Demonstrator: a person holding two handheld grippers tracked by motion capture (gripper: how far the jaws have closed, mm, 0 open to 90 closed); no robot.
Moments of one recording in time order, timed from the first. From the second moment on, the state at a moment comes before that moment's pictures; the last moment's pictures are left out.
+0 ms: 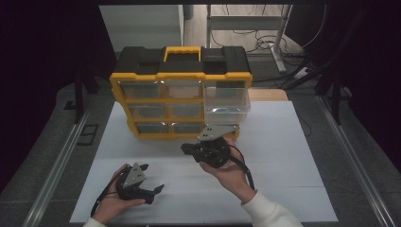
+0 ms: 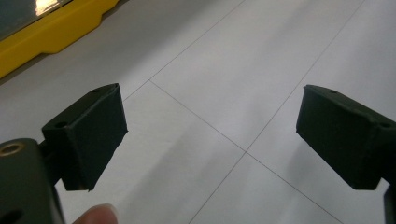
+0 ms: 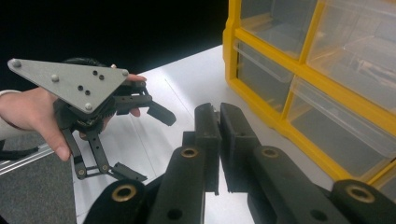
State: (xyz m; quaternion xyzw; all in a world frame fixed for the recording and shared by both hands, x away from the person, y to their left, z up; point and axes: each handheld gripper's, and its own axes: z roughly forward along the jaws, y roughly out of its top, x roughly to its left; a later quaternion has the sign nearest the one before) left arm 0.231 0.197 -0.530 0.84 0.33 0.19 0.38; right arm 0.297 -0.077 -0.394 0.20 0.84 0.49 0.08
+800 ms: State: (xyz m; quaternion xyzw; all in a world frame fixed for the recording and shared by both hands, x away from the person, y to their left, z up) left arm 0.231 0.197 -0.531 0.84 0.33 0.19 0.38; right arm 0.288 -0.079 -0.373 0.18 0.83 0.52 0.09
